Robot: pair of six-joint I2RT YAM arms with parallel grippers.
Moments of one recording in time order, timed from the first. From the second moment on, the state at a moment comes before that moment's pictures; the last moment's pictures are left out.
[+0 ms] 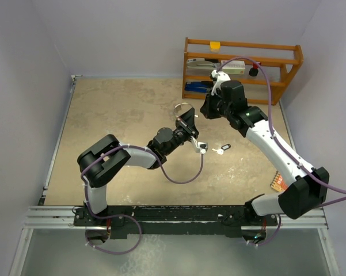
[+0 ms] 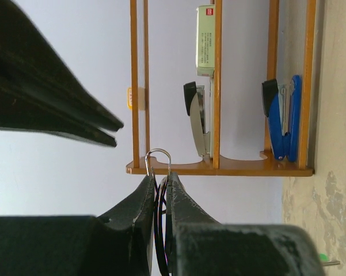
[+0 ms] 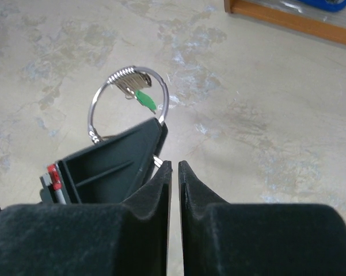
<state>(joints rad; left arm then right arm) -0.87 1.88 0.88 1.12 -0.06 1.66 0.45 1.38 1.32 -0.47 -0.06 0.26</state>
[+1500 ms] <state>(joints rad) -0.86 1.88 0.85 1.16 -0.10 1.61 0.34 1.61 1.00 -0.58 0.09 0.40</state>
